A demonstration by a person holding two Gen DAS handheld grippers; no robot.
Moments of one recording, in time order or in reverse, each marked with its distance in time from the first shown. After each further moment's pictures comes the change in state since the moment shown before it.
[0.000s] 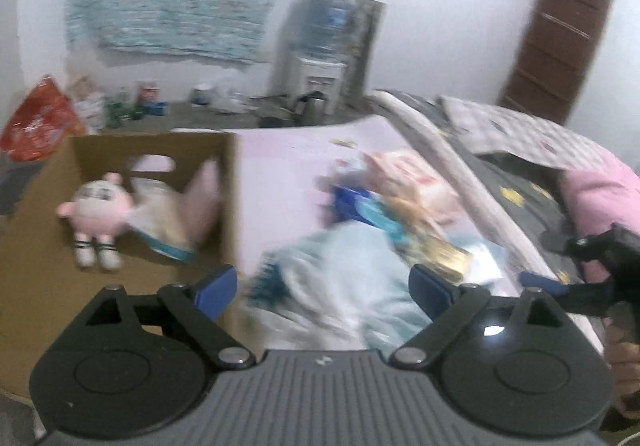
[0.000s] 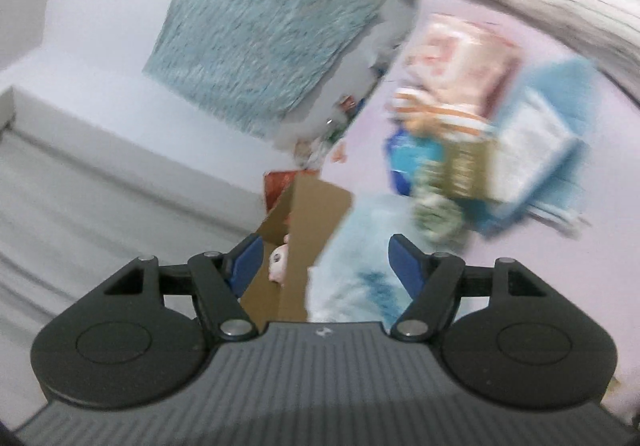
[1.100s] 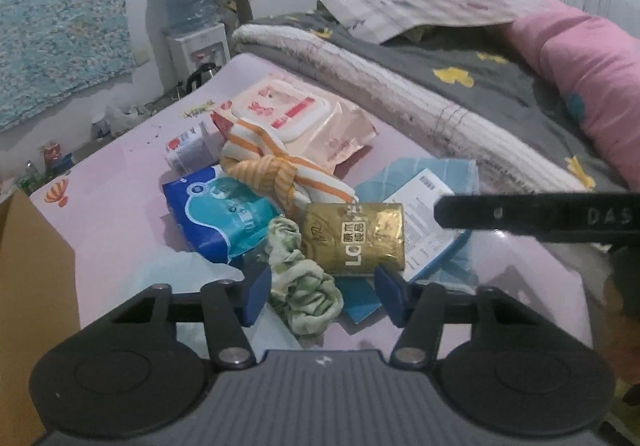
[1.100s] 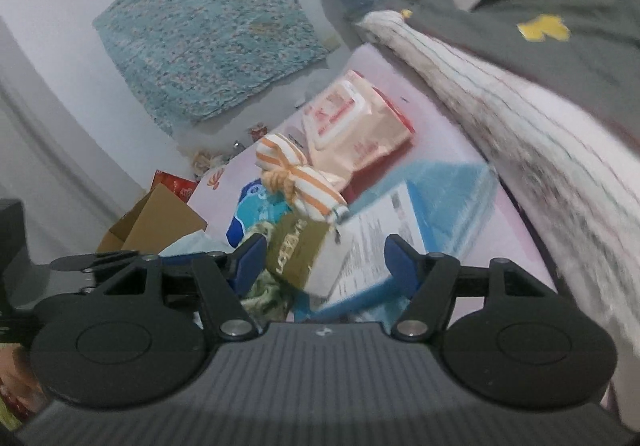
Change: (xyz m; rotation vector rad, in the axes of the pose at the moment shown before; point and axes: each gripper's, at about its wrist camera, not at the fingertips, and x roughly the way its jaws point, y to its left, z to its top) left arm 0.189 -0.145 -0.012 0.422 0.162 -0.049; right arm 0.045 -0.056 0.032 -0.371 -0.105 -0.318
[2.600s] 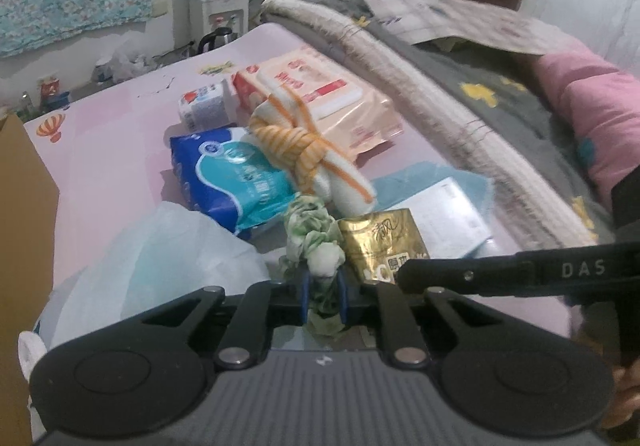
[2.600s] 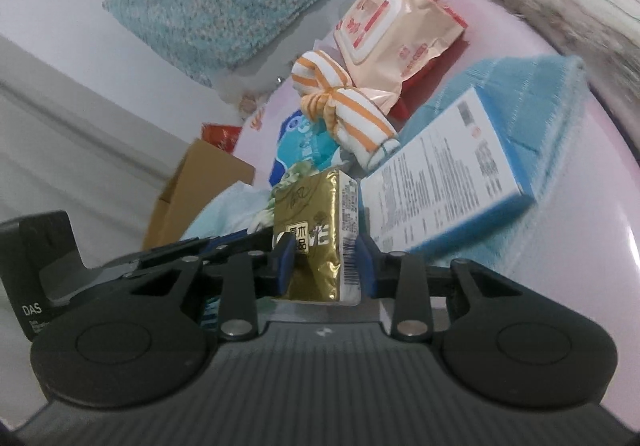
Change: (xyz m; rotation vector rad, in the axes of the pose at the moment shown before) left arm 0.003 0.031 -0.008 -0.196 0.019 -0.089; right arm 0.041 -0.006 -0.009 0.205 0.235 0.203
